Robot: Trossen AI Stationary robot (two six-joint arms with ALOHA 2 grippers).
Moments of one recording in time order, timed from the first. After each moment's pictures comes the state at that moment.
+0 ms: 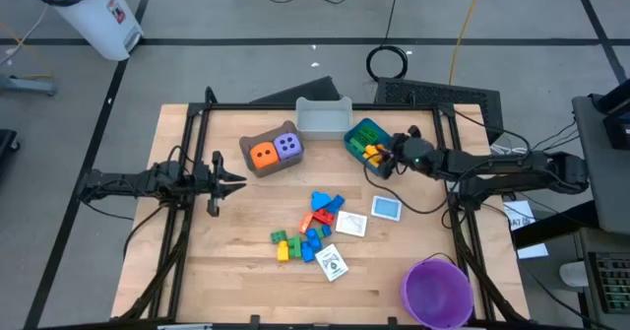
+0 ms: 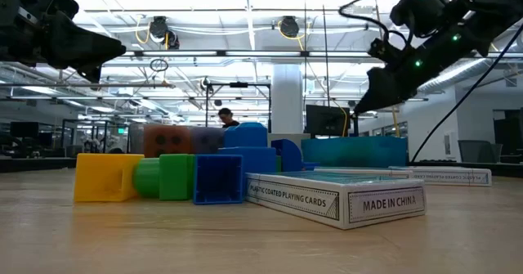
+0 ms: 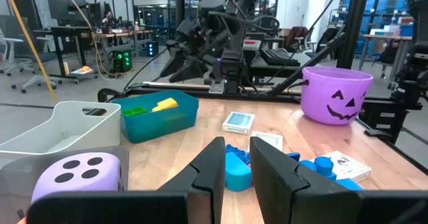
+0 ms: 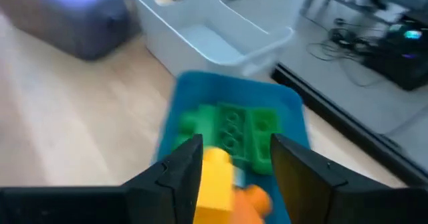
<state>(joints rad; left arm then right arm) -0.05 0.01 0.03 0.00 -0.08 -0.03 -0.28 1.01 0.40 0.12 0.42 0.10</state>
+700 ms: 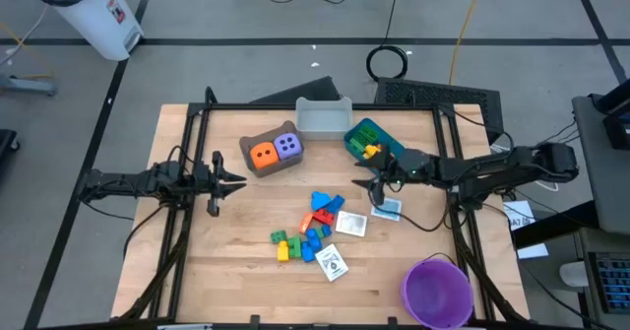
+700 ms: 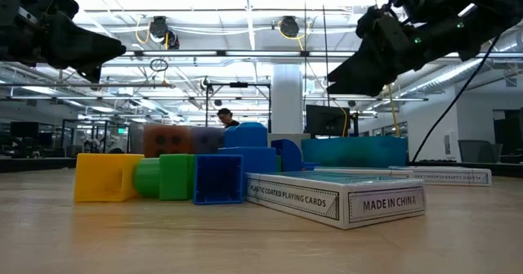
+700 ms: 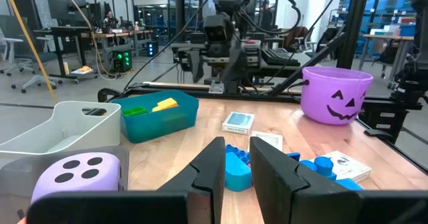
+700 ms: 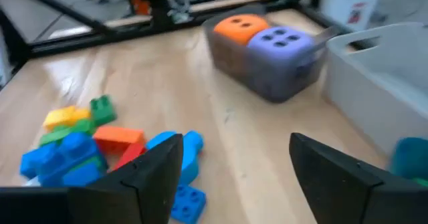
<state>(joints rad) -0.05 0.01 0.03 0.00 -0.08 -0.03 -0.11 1.16 0.41 0.43 0.03 0.14</state>
